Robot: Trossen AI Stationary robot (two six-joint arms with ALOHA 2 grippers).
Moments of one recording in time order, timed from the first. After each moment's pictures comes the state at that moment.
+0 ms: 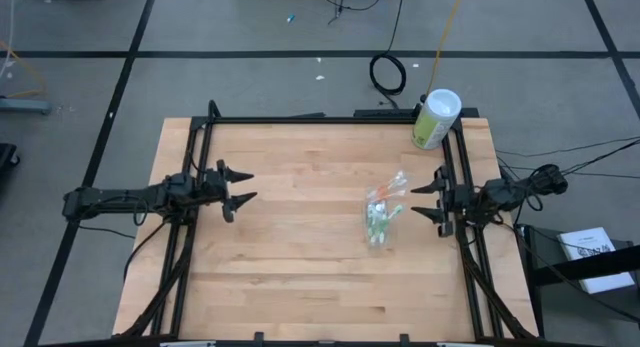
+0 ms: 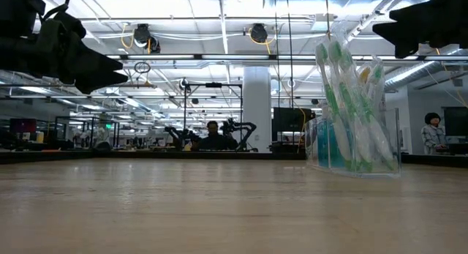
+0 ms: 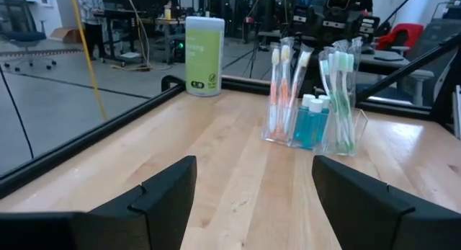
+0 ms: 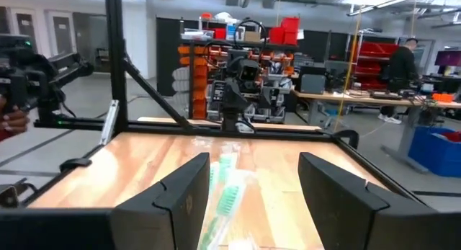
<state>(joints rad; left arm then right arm) 0.07 0.20 0.01 0.13 -0.16 -0.08 0.37 0.00 0.14 -0.03 0.37 -0.08</state>
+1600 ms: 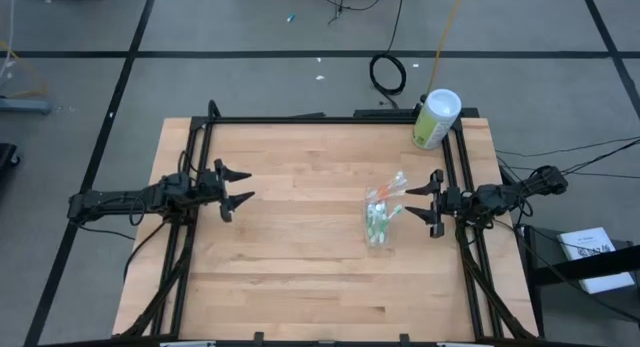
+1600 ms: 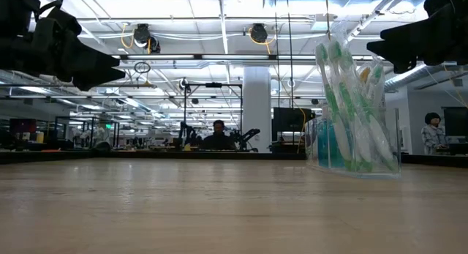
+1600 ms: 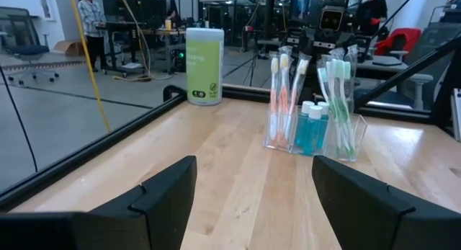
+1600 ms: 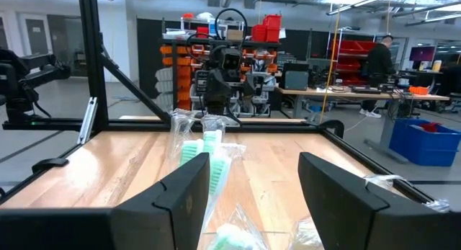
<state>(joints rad) 0.07 0.11 0.02 0.06 -0.16 -0.05 0.37 0.01 0.02 0.10 0.44 -0.07</state>
